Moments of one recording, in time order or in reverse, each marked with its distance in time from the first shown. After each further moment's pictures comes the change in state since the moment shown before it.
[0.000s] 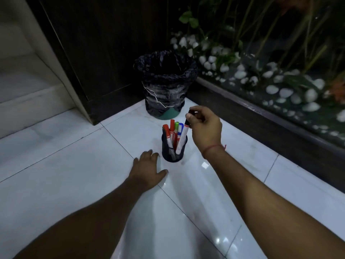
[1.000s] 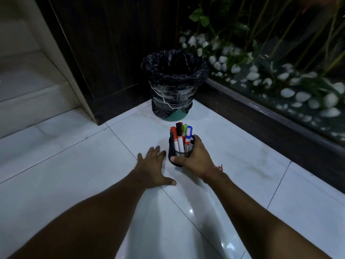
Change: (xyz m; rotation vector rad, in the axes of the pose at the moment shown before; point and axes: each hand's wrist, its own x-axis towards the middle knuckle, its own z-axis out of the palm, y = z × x) left_hand 0.029 -0.017 -0.004 0.067 -0.179 0.059; right_hand -0.023 0.063 0.015 -0.396 -0.449 0.196
